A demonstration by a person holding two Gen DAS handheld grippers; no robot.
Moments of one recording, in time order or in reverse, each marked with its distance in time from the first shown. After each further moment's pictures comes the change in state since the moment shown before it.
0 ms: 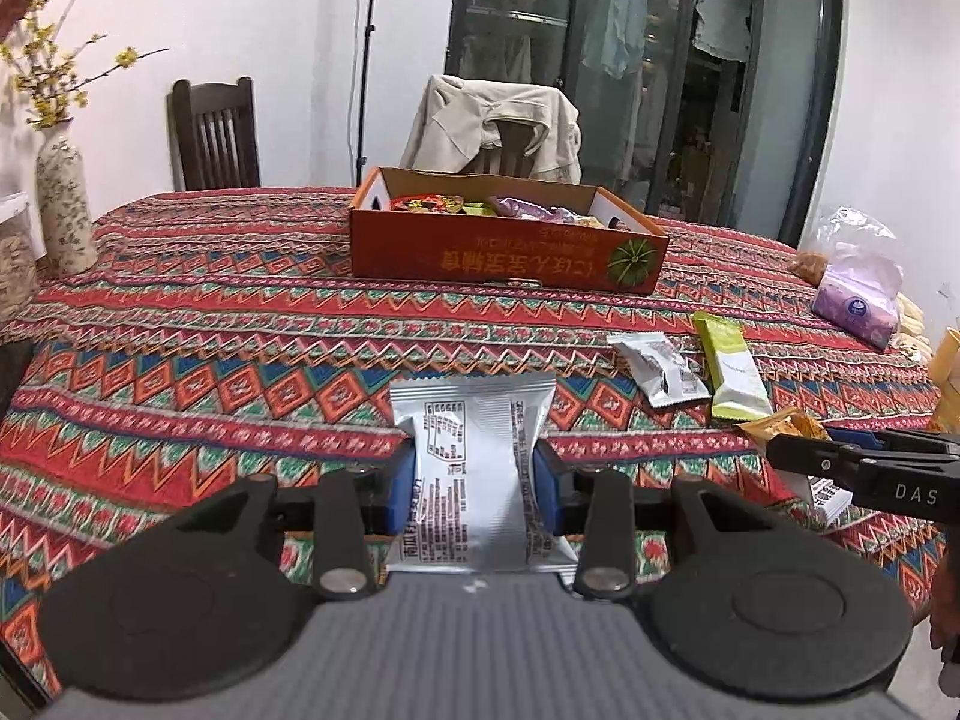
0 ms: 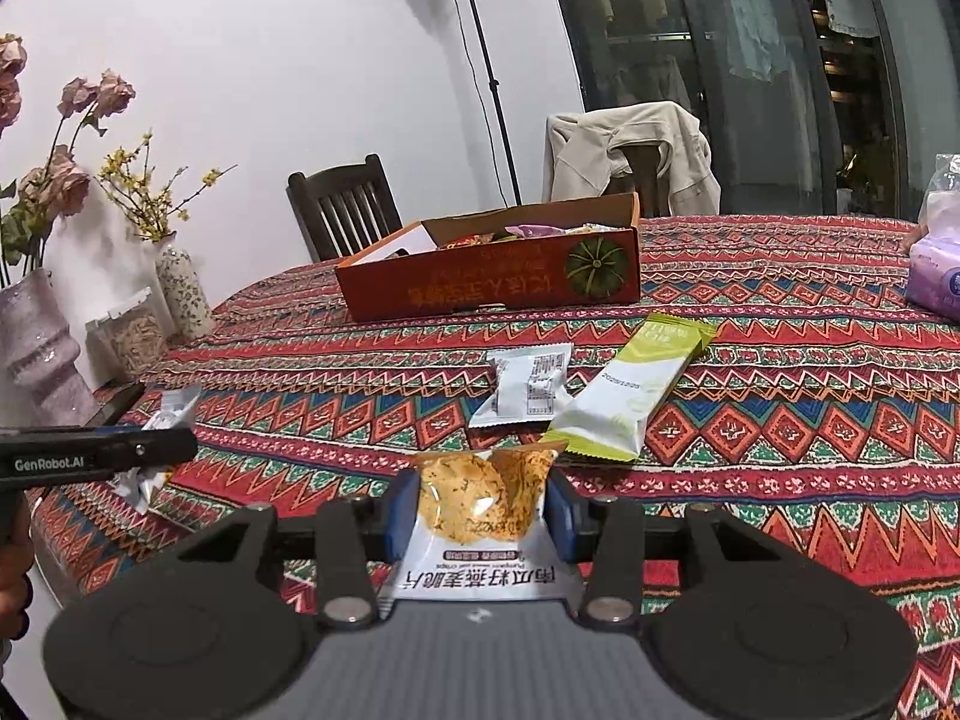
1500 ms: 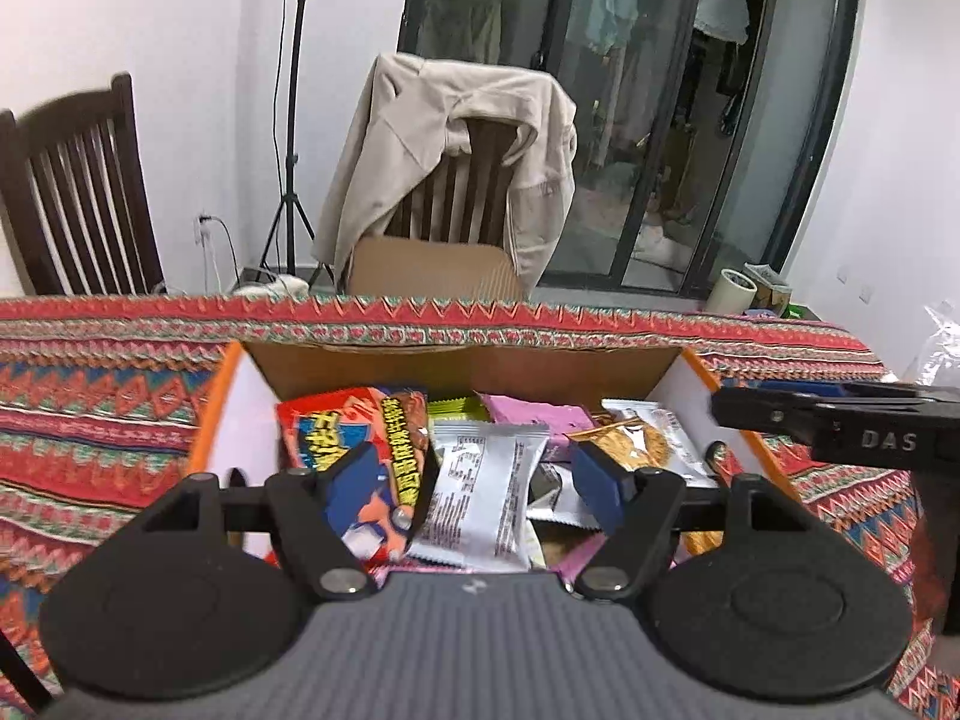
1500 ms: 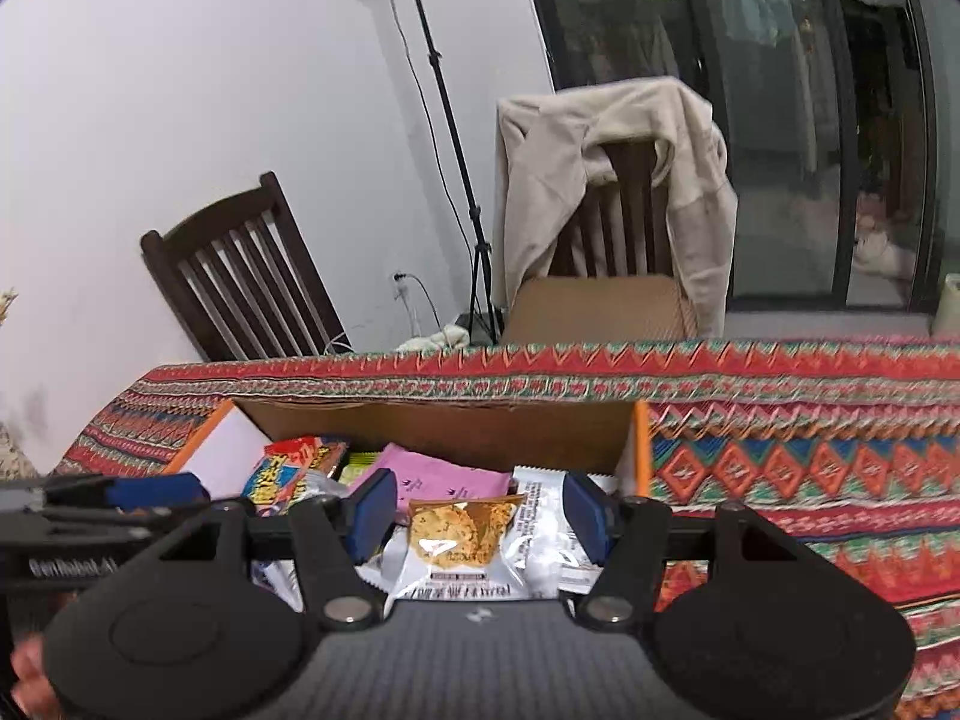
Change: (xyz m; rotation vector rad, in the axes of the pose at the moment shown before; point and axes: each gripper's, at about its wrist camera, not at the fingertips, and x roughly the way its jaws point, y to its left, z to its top) left arm 0.292 0.019 0.257 0.014 0.071 -0.089; right arm 0.293 -0.111 0.284 0.029 0.075 -0.047
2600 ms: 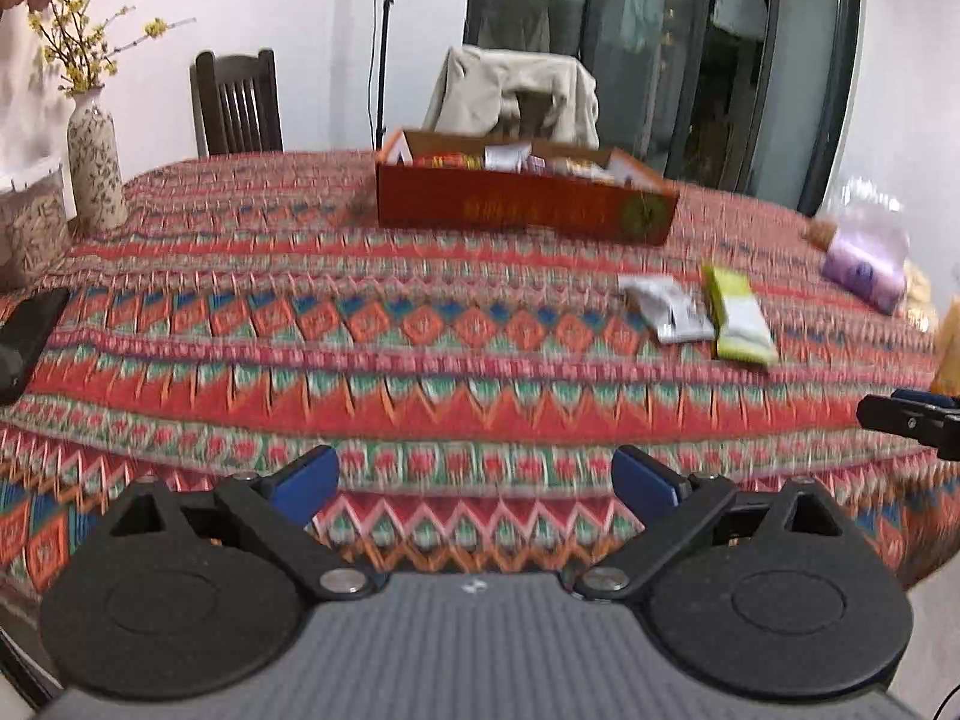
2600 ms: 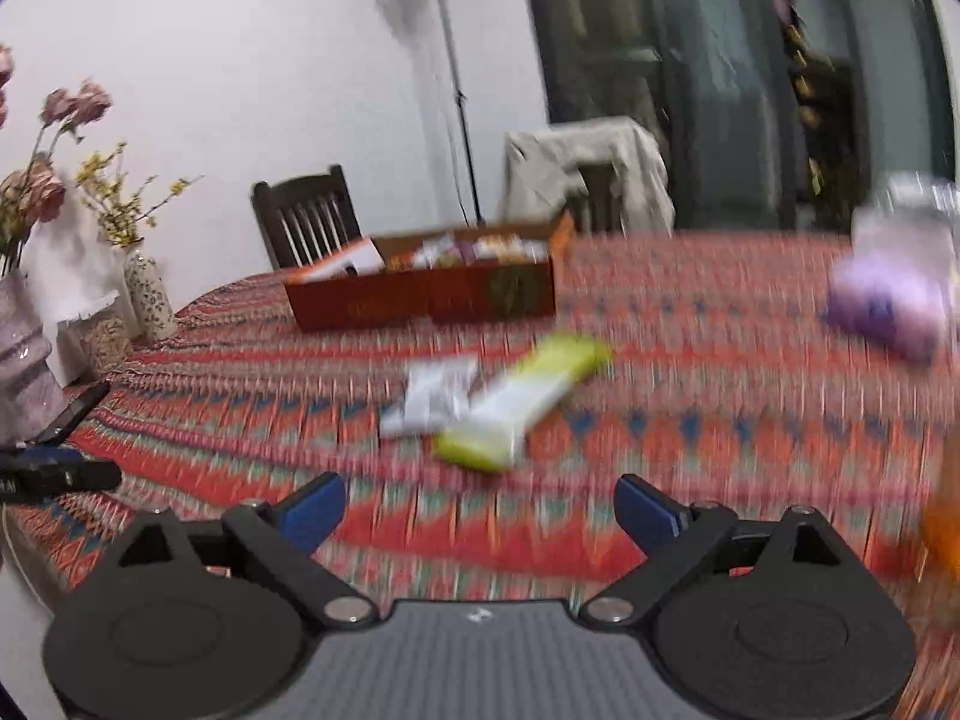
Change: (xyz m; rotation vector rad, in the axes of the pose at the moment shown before) left arm -0.291 -0.051 -0.311 -0.028 -0.001 0.138; right arm -0.320 0.049 -0.319 -0.023 -0.085 -0.033
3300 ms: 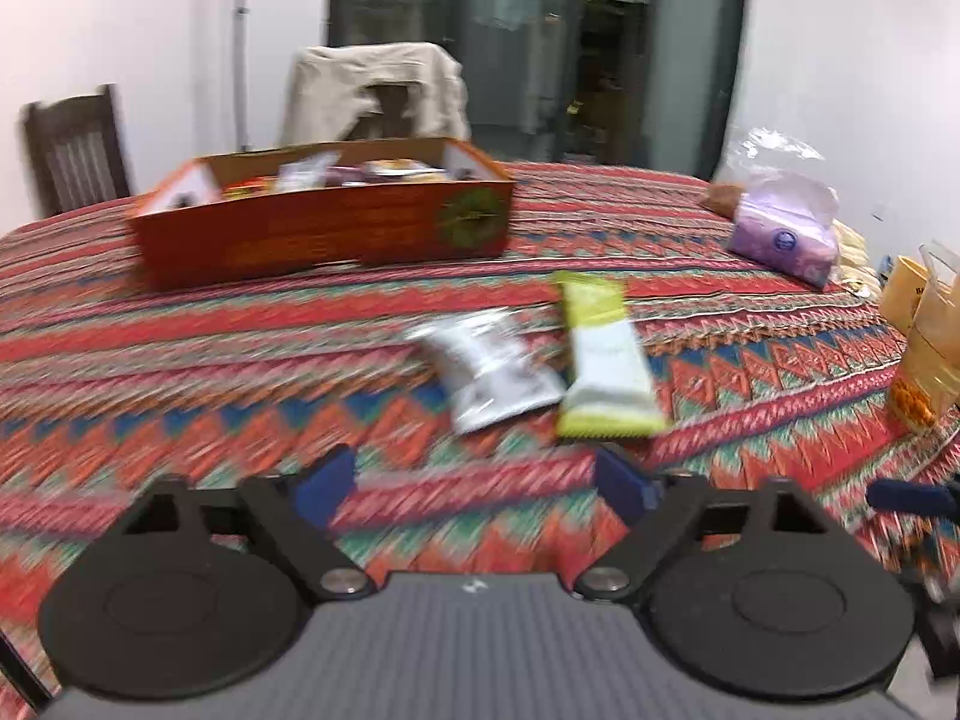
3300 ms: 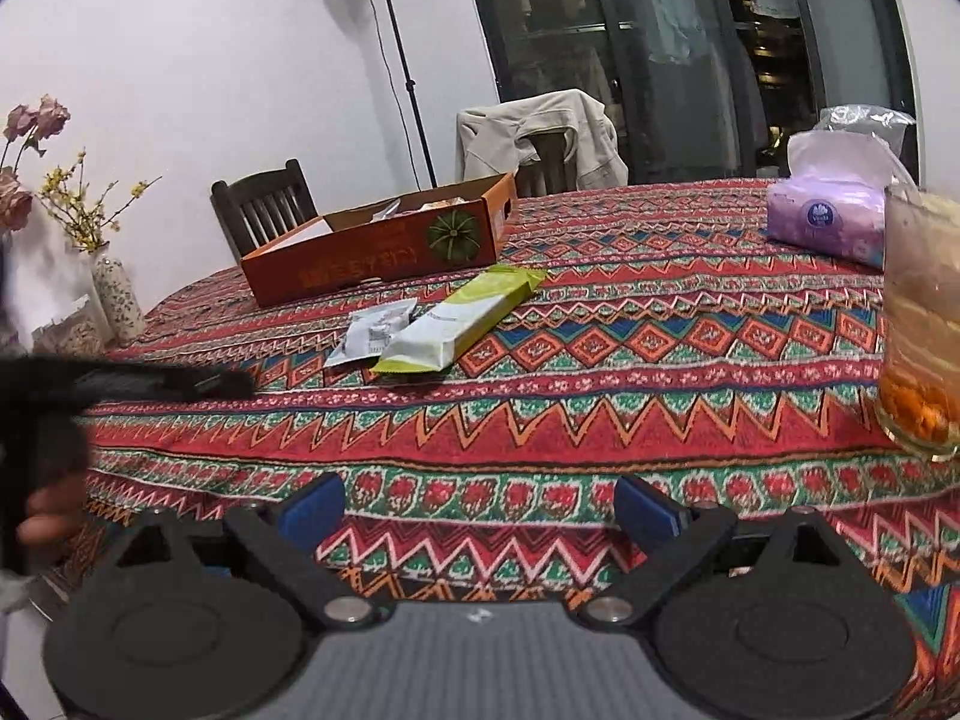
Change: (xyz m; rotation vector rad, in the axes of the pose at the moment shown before) left arm 0.109 -0.119 0.051 0.165 0.005 -0.184; right arm -0.009 -0.029 -0.035 0.062 0.009 -0.046
